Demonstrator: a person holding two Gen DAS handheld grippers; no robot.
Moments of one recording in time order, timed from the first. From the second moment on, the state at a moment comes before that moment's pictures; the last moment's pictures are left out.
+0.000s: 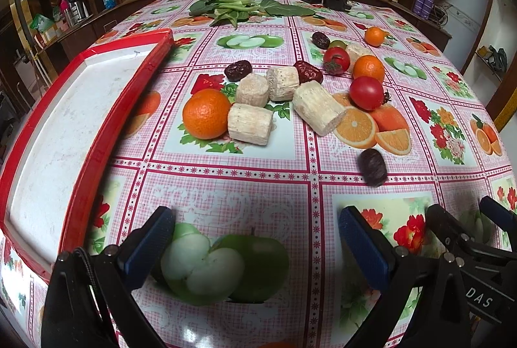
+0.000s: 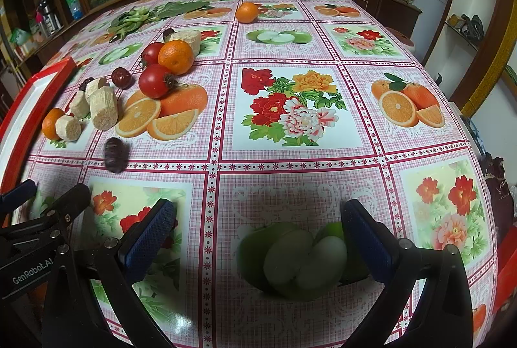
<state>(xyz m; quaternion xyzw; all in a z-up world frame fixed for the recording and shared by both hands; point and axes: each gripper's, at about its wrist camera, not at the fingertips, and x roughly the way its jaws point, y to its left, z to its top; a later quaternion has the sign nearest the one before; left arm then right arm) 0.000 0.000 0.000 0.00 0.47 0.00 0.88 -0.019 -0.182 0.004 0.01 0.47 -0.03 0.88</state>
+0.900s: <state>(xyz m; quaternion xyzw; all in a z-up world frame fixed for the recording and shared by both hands) -0.013 0.039 0.020 0.03 0.50 -0.10 0.86 -0.007 -0.167 0.015 -0.01 0.50 0.03 0.87</state>
